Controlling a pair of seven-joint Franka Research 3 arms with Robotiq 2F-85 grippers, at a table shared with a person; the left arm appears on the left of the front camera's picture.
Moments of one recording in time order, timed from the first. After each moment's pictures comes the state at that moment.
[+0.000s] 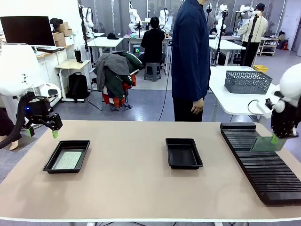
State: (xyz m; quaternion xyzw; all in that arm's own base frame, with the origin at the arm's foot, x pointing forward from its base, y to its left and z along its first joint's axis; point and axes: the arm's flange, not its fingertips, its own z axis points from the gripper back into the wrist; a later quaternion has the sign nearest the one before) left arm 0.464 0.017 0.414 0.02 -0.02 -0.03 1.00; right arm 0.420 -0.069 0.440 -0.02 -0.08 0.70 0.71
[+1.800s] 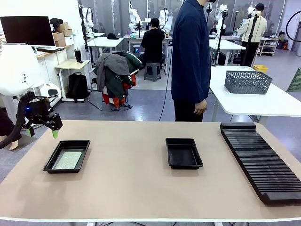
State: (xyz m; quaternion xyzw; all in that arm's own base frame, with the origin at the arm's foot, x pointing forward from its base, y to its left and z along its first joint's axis) left arm 0.464 0.017 0.414 0.02 -0.02 -0.03 1.00; right arm 0.351 -0.068 0.707 -0.05 -0.09 0.71 0.70
